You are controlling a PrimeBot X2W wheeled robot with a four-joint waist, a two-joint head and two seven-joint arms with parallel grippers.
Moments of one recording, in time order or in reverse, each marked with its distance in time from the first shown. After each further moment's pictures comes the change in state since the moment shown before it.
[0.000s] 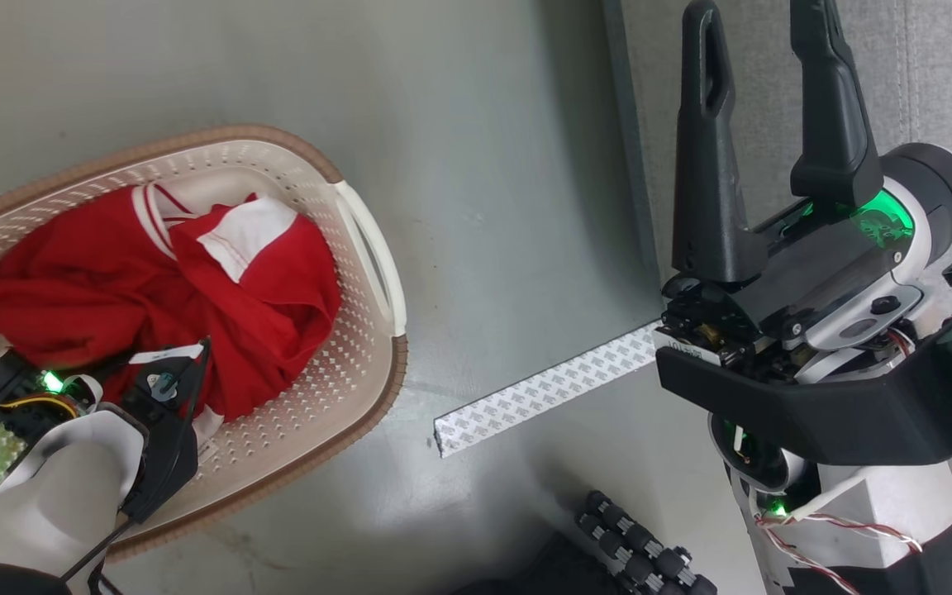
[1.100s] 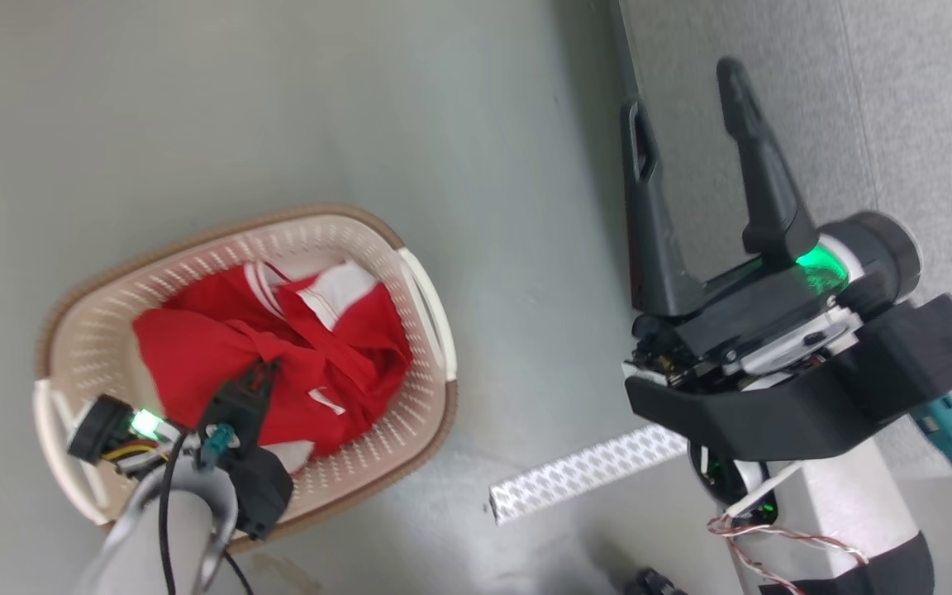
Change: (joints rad) left arm 0.244 -0.052 0.061 -0.401 -0.220 0.090 -0.144; right arm 0.079 0.002 -0.007 0.109 -0.097 0.000 0.000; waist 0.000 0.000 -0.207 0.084
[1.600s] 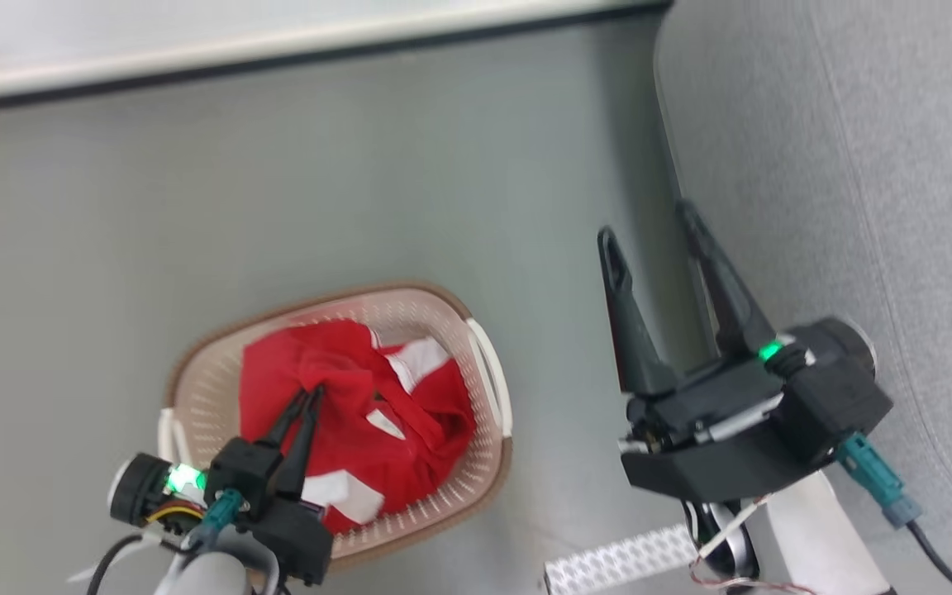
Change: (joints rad) left arm 0.262 -0.029 0.069 -0.395 -0.135 0.022 0.000; right arm 0.157 -0.021 -0.012 0.136 -0.055 0.000 0.000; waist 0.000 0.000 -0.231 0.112
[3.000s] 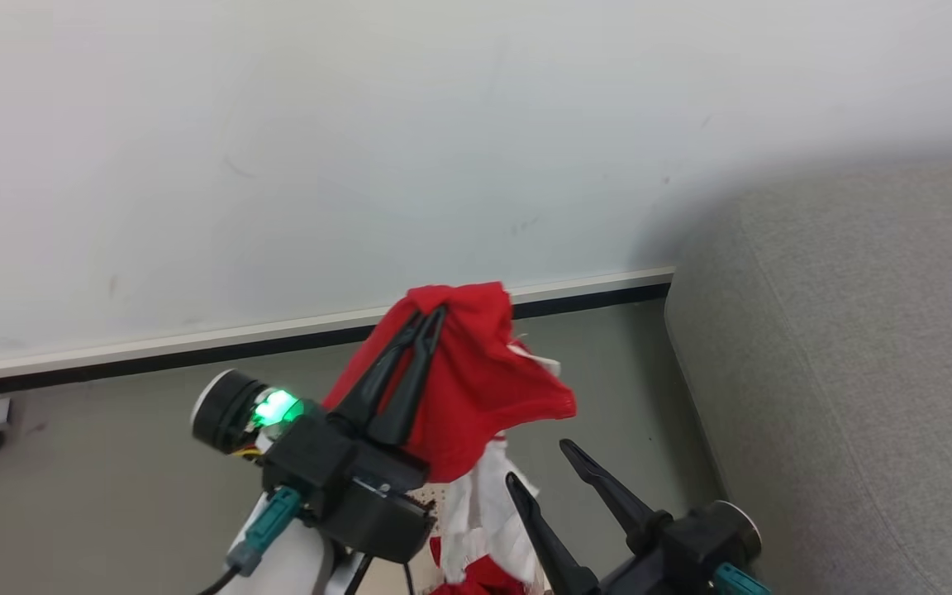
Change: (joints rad) left arm 0.024 -0.105 -0.009 -0.416 0.049 -0.079 -0.001; right arm 0.202 -0.113 0.289 0.208 0.166 0.000 0.000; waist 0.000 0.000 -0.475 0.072
